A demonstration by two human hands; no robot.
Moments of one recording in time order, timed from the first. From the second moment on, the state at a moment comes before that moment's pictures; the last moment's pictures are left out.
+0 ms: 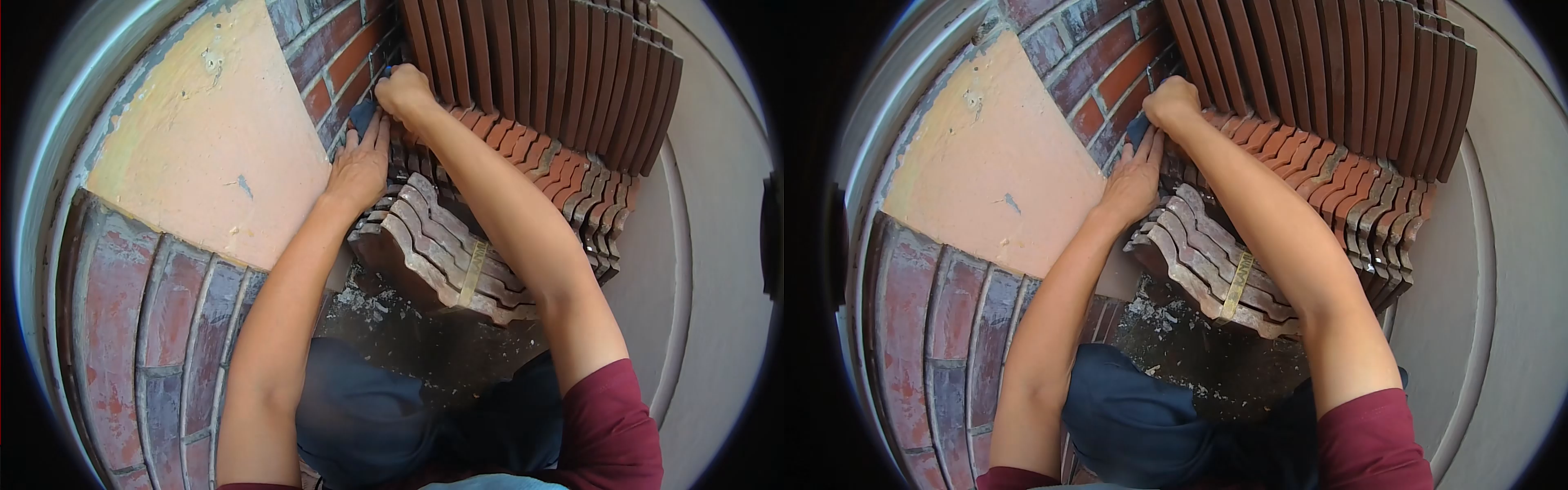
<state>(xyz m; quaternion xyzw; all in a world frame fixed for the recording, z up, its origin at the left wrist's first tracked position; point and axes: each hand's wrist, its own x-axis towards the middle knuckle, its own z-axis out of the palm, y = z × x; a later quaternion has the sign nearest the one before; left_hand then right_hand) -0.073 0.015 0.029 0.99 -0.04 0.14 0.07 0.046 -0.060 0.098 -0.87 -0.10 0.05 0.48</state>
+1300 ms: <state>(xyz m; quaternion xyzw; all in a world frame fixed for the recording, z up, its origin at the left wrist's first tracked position) -0.075 0.018 0.032 0.99 -0.04 0.12 0.10 0.001 -0.168 0.101 -0.86 -0.39 -0.10 0.30</state>
